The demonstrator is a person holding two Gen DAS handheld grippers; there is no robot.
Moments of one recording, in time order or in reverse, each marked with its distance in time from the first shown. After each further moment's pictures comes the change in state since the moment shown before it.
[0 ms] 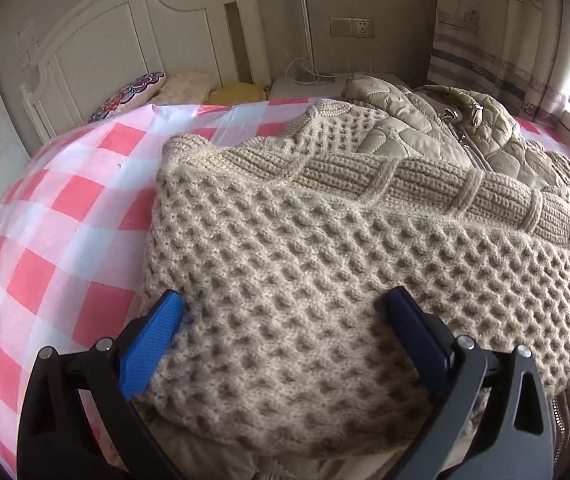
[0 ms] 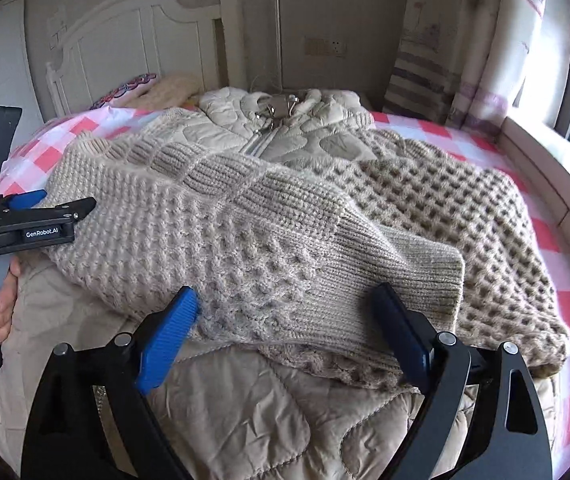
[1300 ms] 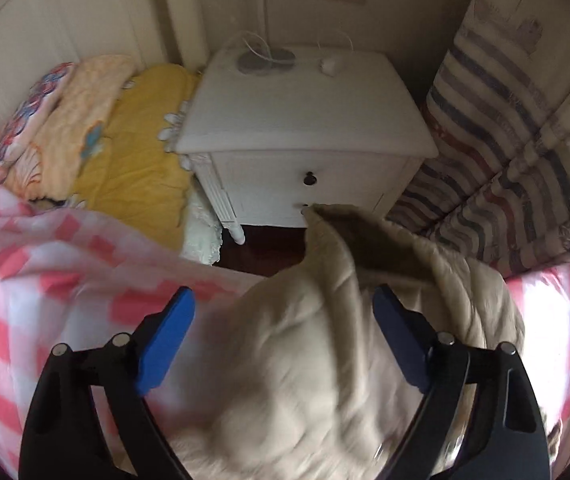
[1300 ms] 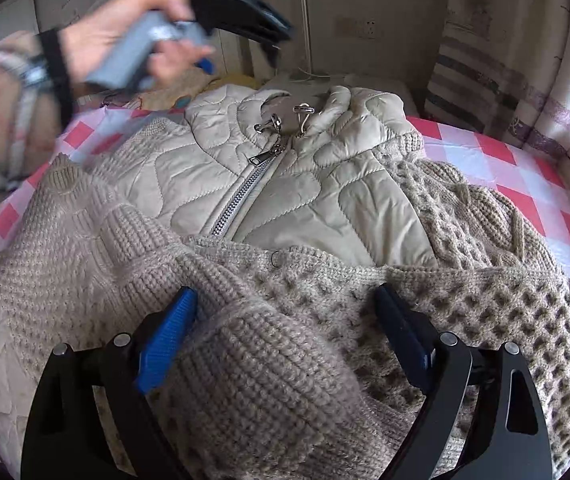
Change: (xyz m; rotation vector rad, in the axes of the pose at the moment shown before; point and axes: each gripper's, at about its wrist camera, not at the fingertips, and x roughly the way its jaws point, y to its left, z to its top) left arm 0.200 -0.096 0.306 -0.006 0.310 -0.120; right arm 0.084 -0.023 0.078 -0.035 0.094 0.136
